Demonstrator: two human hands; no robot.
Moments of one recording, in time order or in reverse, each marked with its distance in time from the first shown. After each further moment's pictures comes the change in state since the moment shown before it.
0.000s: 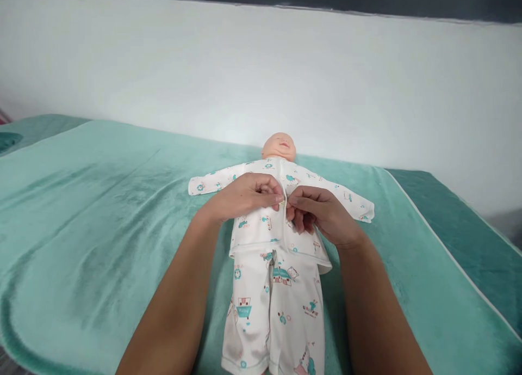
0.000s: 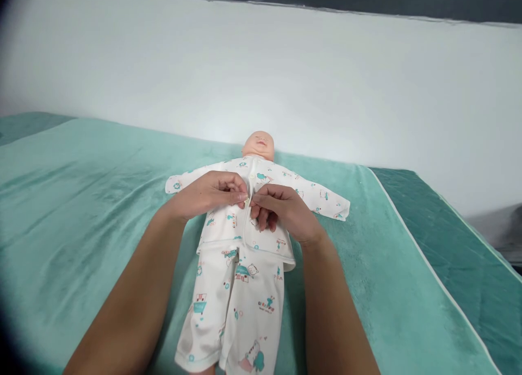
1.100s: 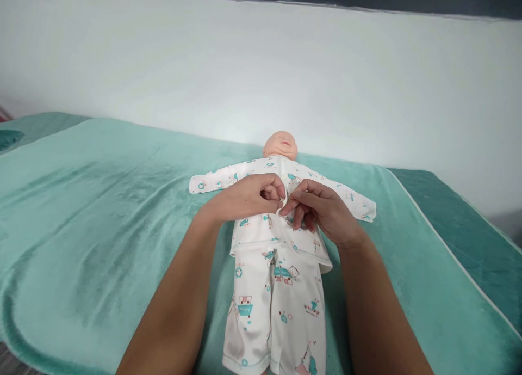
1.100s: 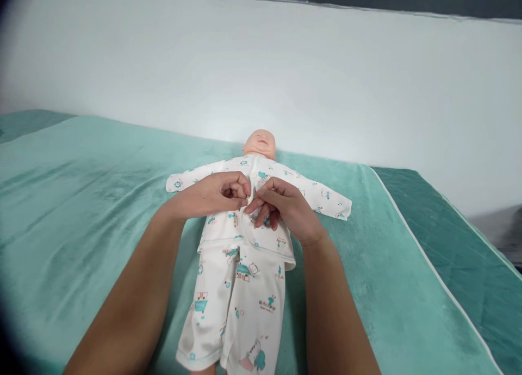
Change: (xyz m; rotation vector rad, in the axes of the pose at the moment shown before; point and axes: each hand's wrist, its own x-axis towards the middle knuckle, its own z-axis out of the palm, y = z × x) left_hand -0.001 0.003 0.004 0.085 -0.028 -0.043; right_hand 0.000 0.004 0.002 0.017 0.062 -0.026
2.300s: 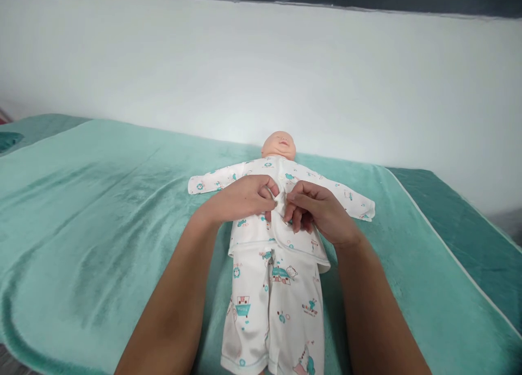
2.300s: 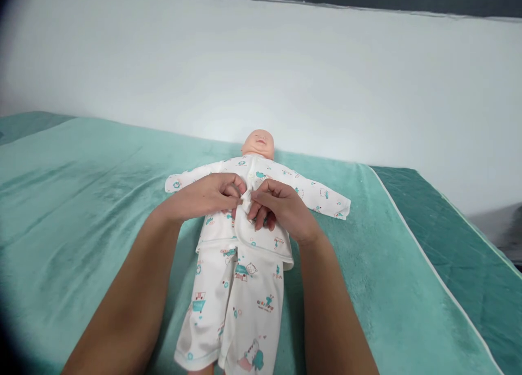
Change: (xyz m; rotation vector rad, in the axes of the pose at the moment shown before) left_hand -0.003 0.006 -0.002 0.007 0.006 -0.134; right_hand 0.001 -0.002 0.004 -0.038 -0.009 0.025
